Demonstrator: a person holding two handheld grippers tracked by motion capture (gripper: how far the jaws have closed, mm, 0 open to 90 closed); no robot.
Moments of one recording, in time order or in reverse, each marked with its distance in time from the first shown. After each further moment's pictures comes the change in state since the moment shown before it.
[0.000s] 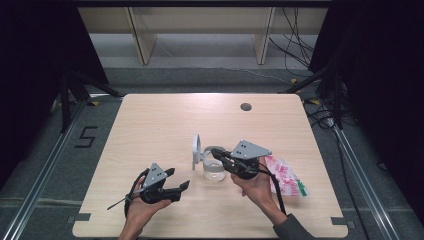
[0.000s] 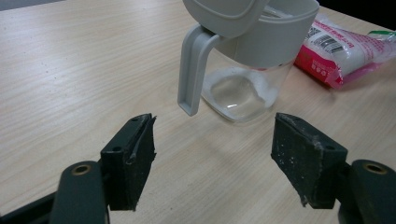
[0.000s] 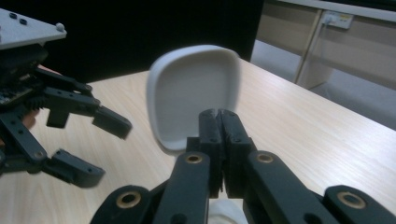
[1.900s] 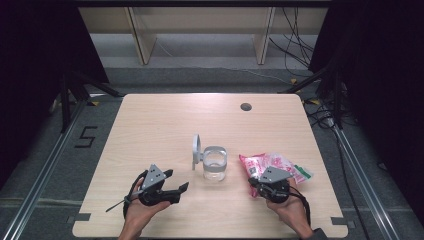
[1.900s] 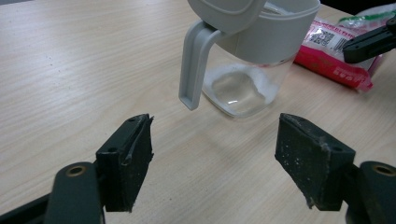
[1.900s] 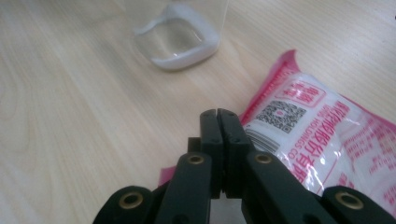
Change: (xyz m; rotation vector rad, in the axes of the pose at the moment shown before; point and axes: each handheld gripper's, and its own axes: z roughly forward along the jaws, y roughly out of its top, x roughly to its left) left arm 0.000 -0.001 -0.004 0.017 0.010 -0.001; right arm -0.018 -0.090 -0.067 0.393 -0.105 -0.012
